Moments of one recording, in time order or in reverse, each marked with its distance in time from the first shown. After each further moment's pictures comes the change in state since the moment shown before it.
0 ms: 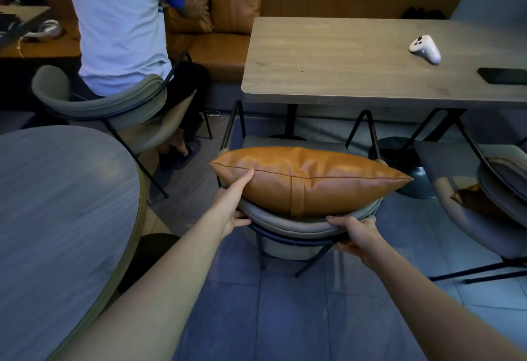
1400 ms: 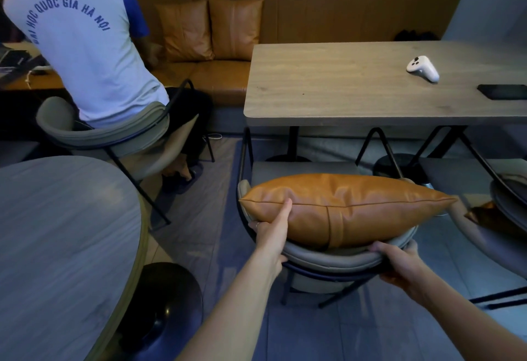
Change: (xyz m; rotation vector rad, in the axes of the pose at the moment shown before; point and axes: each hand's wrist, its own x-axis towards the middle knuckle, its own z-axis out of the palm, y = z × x) left_hand 0.002 -0.030 0.062 -0.056 -0.051 0.001; right_hand 0.033 0.011 -0.045 0.042 0.074 -0.069
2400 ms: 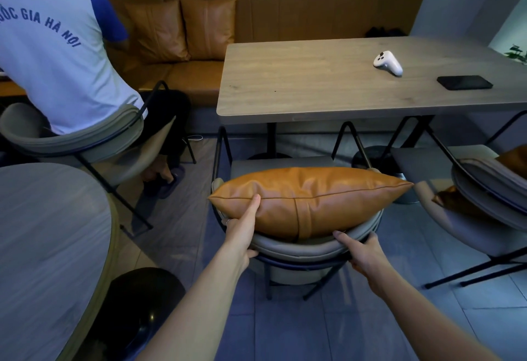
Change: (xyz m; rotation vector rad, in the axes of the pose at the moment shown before) left_hand -0.002 -0.002 -0.004 0.024 -0.012 0.066; right_hand -0.011 0.013 0.003 -0.043 0.000 -0.025
